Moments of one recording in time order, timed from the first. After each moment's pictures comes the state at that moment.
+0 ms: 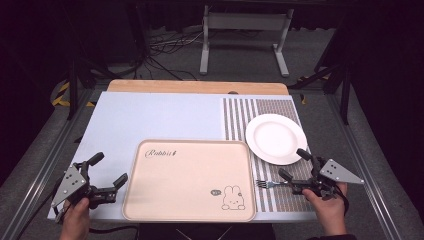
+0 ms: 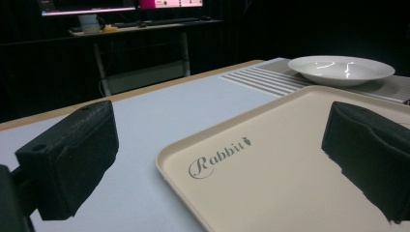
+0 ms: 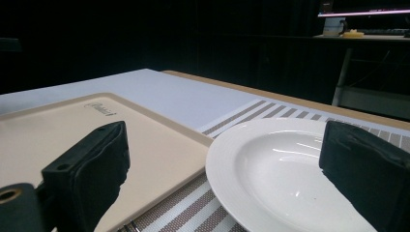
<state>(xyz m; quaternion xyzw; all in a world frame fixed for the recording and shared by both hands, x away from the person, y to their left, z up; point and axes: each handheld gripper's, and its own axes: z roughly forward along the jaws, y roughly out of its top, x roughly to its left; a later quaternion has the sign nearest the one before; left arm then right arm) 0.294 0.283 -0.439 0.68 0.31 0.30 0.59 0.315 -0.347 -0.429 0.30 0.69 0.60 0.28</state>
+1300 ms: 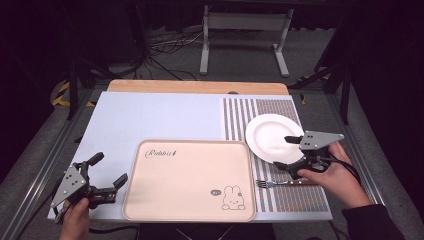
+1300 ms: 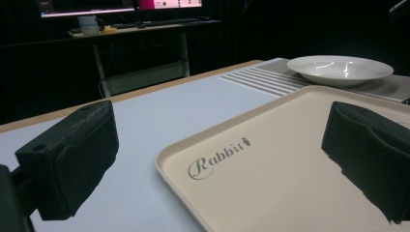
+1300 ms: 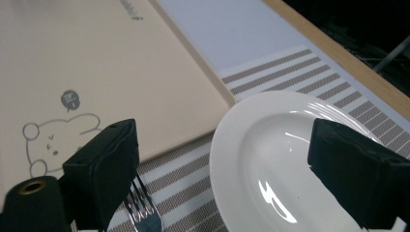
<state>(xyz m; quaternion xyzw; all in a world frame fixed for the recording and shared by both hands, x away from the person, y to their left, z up) 0.293 0.283 -0.438 0.68 0.31 0.30 0.59 0.356 -0.315 -0.347 0.21 0.88 0.38 0.20</state>
